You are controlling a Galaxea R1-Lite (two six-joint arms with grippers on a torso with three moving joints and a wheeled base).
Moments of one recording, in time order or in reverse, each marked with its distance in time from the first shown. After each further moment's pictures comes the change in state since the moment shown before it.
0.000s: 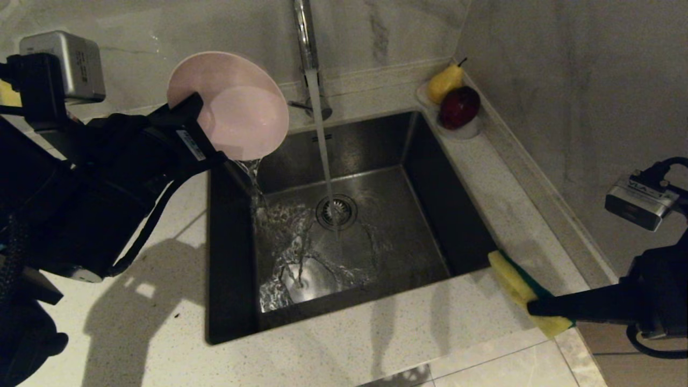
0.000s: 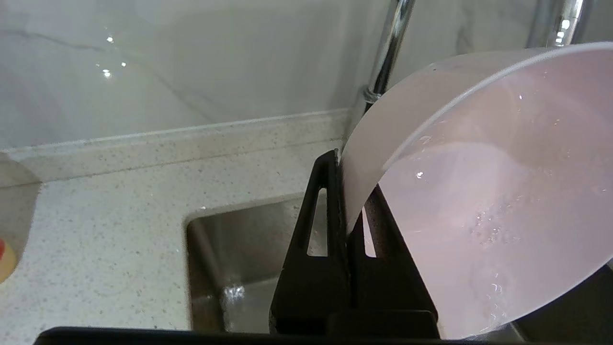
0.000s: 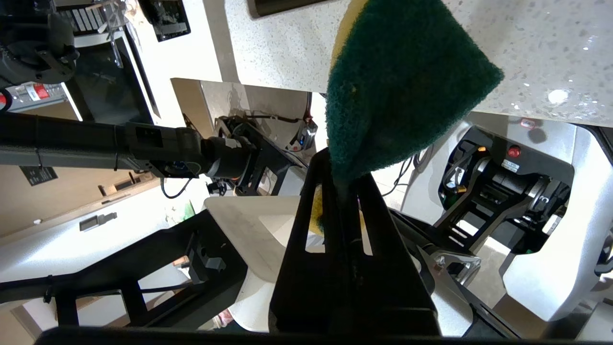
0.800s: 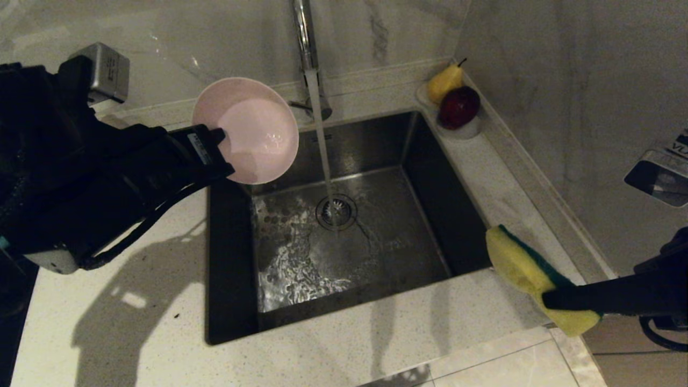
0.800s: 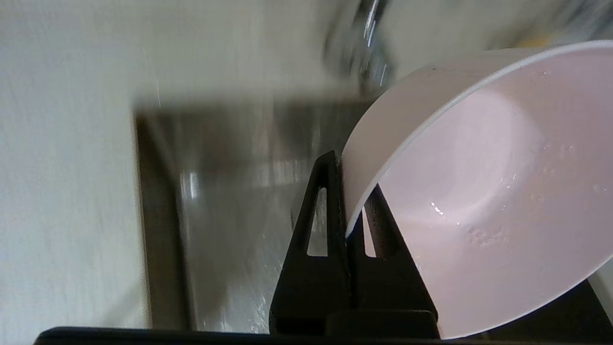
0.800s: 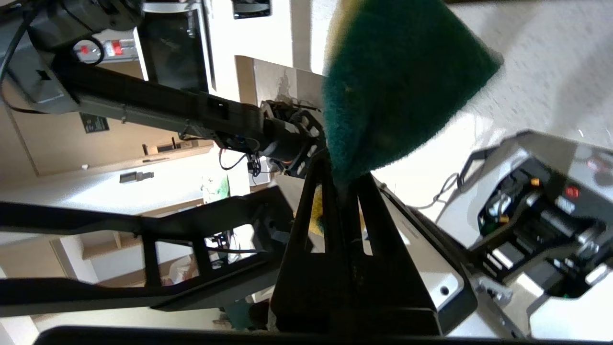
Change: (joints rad) left arm -0.004 -0.065 -0.179 0.616 -0.020 -0.329; right arm 0.036 -0.038 -0.072 -0.011 0.152 0.003
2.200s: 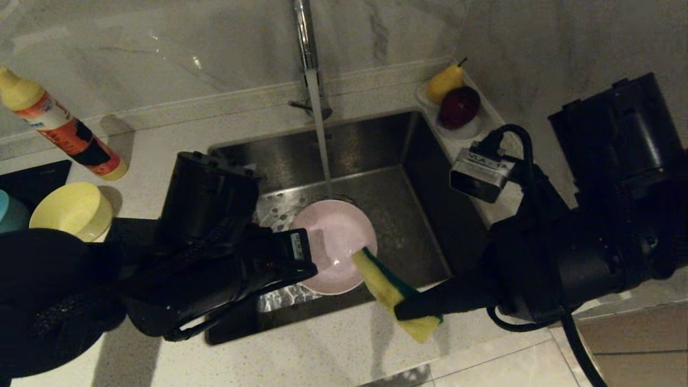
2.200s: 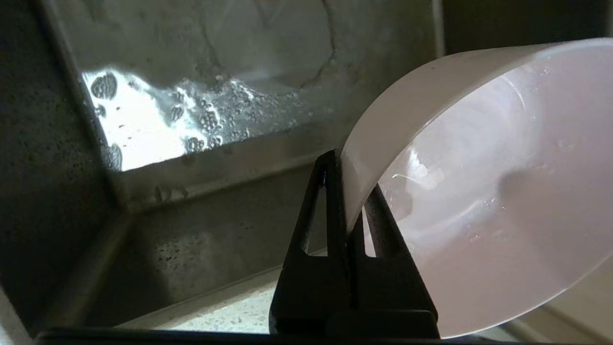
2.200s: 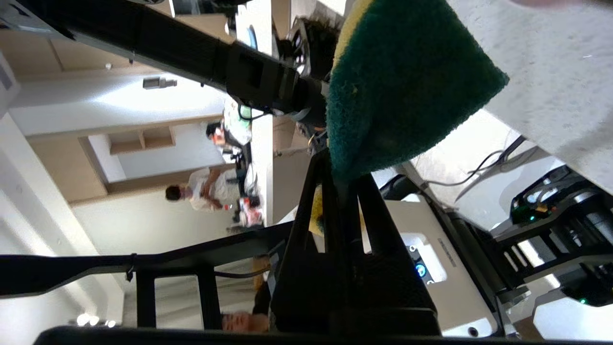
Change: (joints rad) left arm -0.264 0.157 -0.074 0.501 0.015 -0.345; right arm 0.310 0.350 -0.215 -0.070 -0.014 0.000
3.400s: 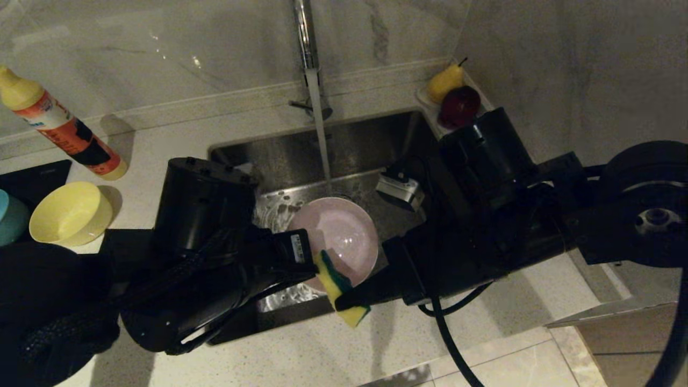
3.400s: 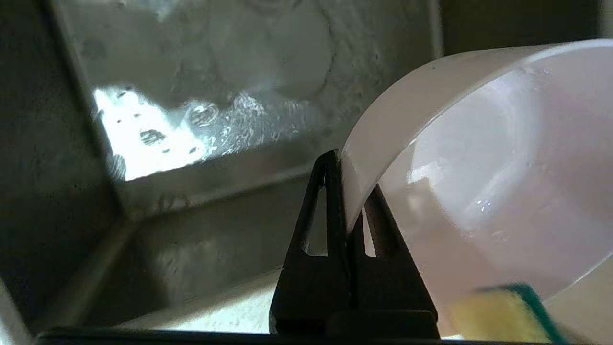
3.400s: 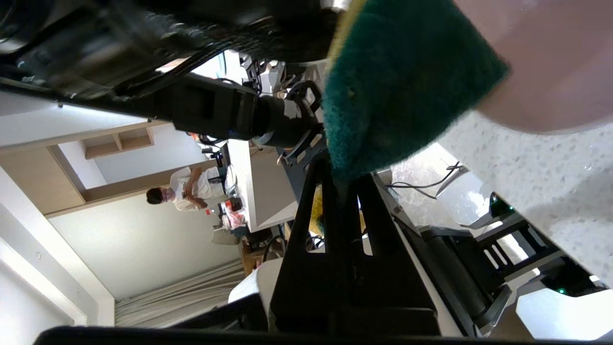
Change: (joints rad) left arm -0.029 -0.021 0.043 -0.075 0.062 0.004; right arm 0.058 0.231 -0.164 0.000 -0.097 0.005
